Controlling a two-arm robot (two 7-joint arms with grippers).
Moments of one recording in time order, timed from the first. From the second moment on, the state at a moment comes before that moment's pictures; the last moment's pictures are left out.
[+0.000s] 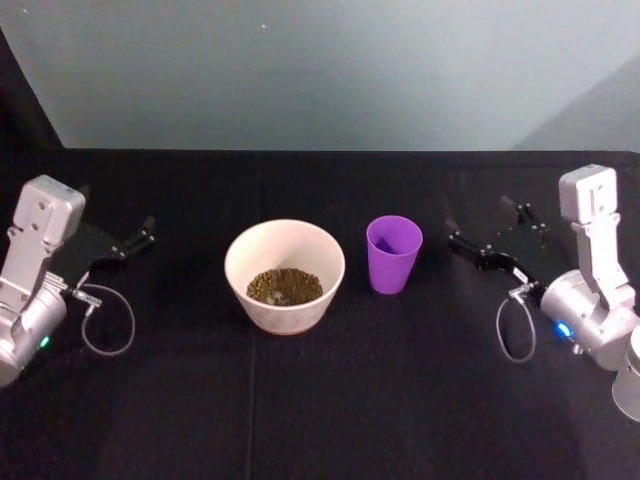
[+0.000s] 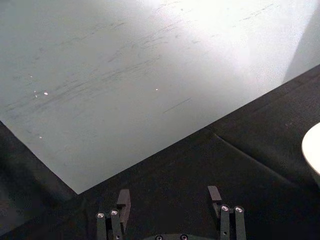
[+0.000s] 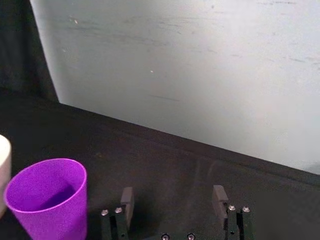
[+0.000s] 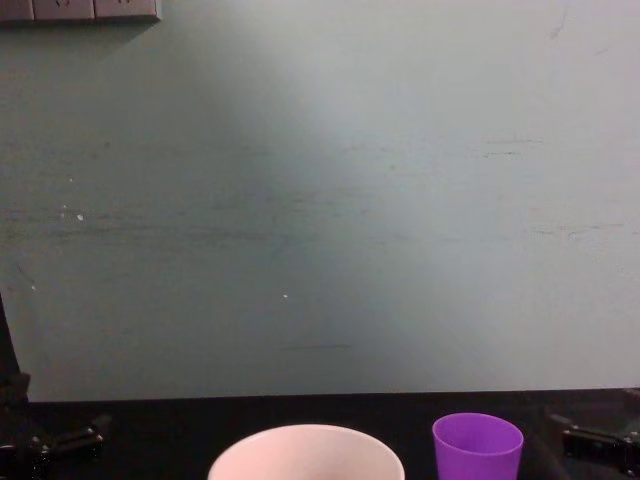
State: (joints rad) left arm -0.20 0.60 0.45 -1.41 -0.25 -0.12 0.03; right arm 0.22 0.32 -0.18 -1.26 0.19 -0.07 0.31
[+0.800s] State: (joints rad) left arm -0.20 0.60 0.45 -1.41 -0.25 -0.12 0.03; right arm 0.26 0.26 -0.21 -1.26 0.06 -0.04 0.19
